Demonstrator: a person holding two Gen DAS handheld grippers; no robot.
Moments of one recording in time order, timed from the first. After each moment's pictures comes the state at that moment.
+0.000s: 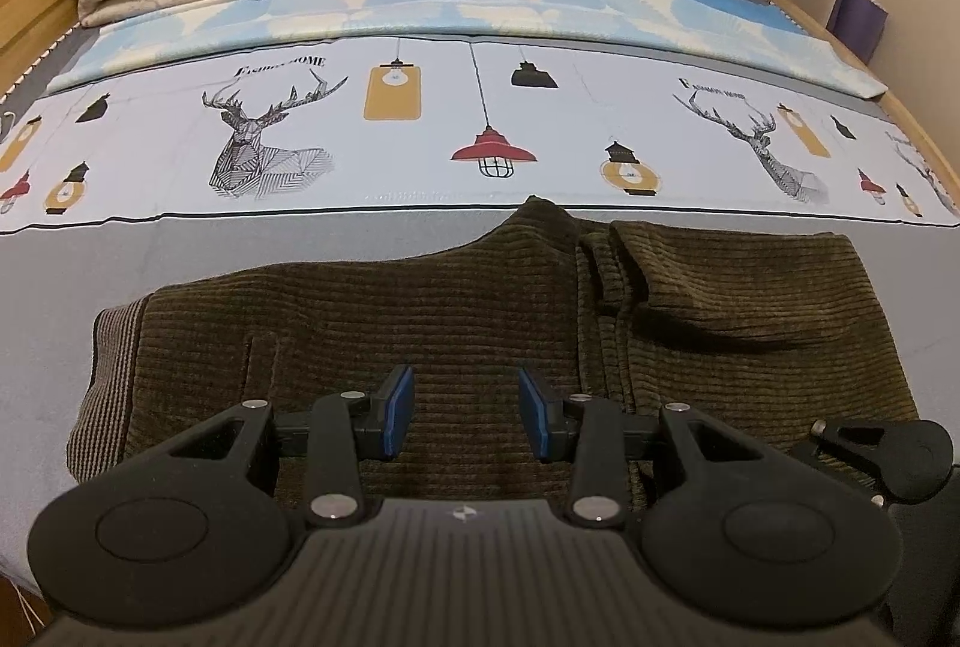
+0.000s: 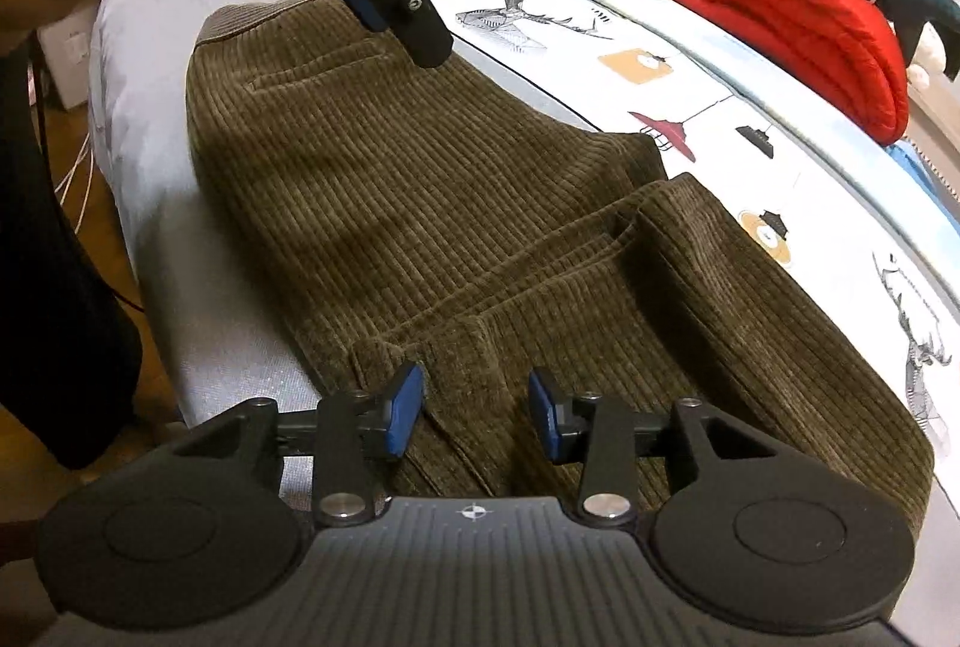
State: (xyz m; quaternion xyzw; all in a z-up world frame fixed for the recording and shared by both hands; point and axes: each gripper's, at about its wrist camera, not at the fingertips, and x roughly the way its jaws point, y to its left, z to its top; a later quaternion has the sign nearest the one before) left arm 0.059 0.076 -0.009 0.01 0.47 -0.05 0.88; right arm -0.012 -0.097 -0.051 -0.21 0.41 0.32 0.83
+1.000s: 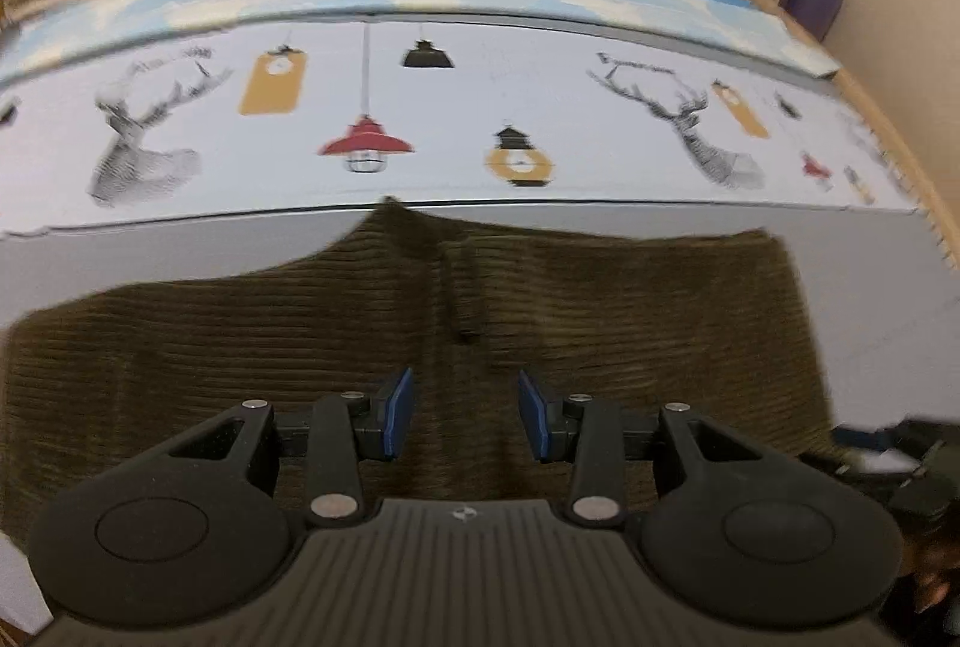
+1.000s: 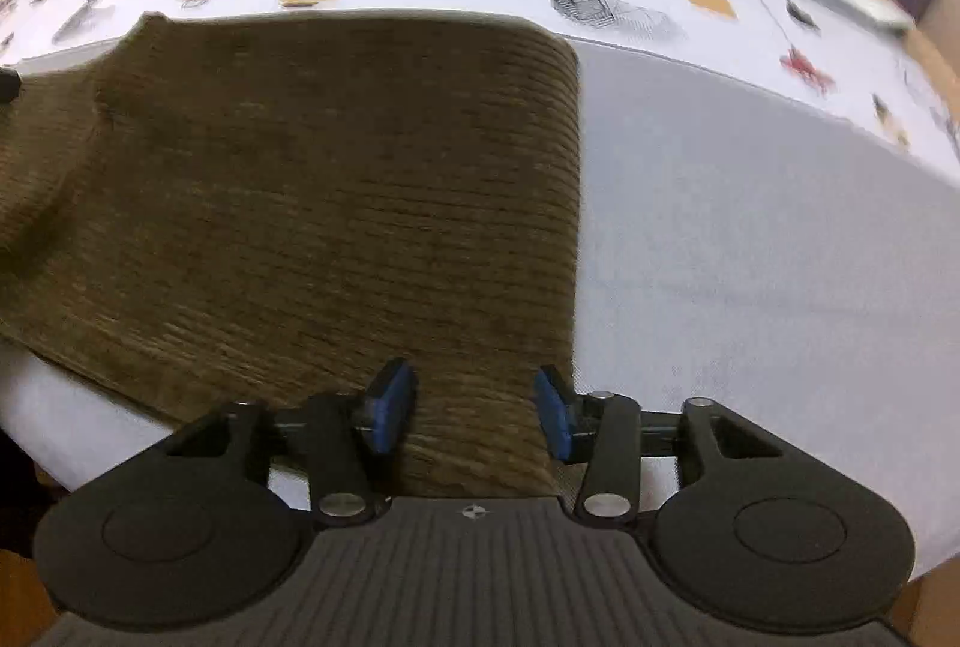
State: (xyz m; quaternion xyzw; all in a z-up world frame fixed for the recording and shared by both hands) left arm 0.094 -0.003 -0.017 -0.02 0.50 -0.11 0.86; right arm -0.012 -0.313 -0.064 -0.01 0.54 0.03 0.84
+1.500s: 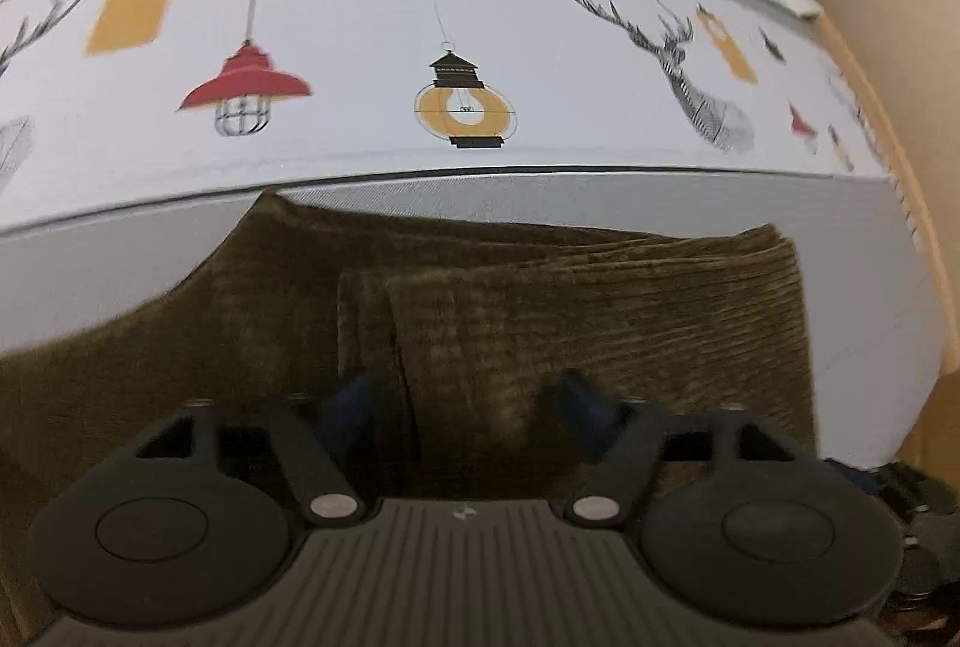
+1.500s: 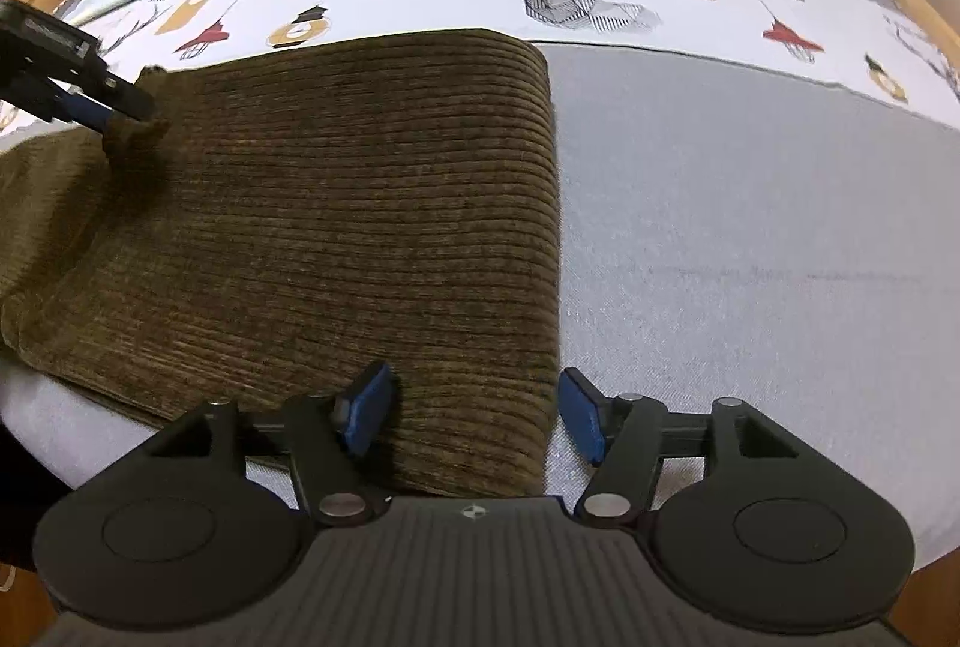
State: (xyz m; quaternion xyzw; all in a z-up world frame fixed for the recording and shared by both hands) left arm 0.201 -0.034 -0.082 -0.03 0.59 -0.18 0.78; right arm -0.016 -0.332 -0.061 0.04 0.53 0.03 0.85
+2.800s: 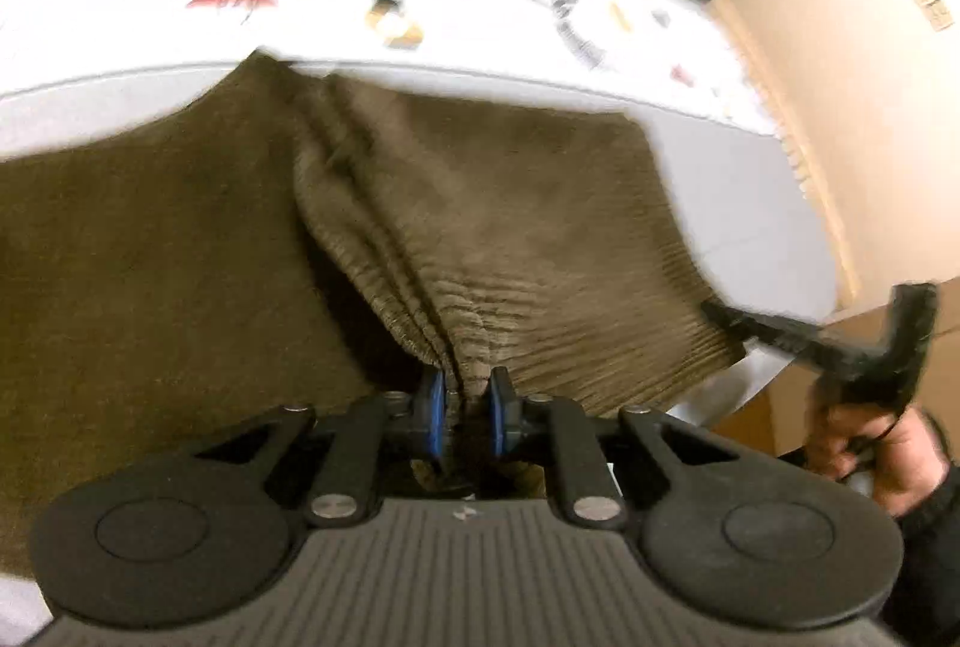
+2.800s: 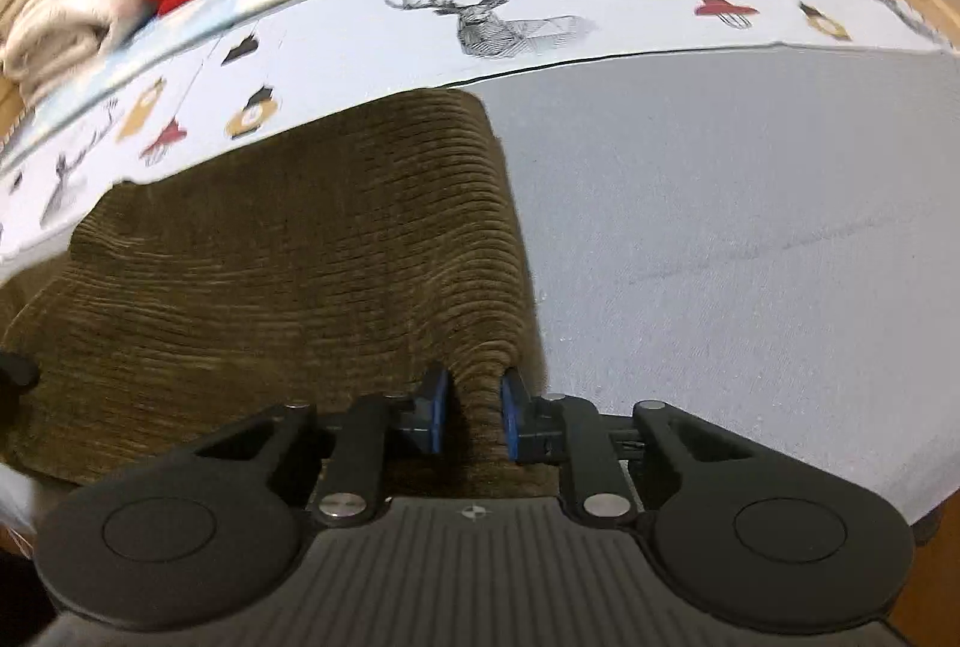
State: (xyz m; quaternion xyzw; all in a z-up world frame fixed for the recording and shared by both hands) left arm 0.097 0.038 -0.064 -0.08 0.61 -0.26 0.75; right arm -0.018 -0.342 -0.051 0.14 0.51 -0.03 0.85
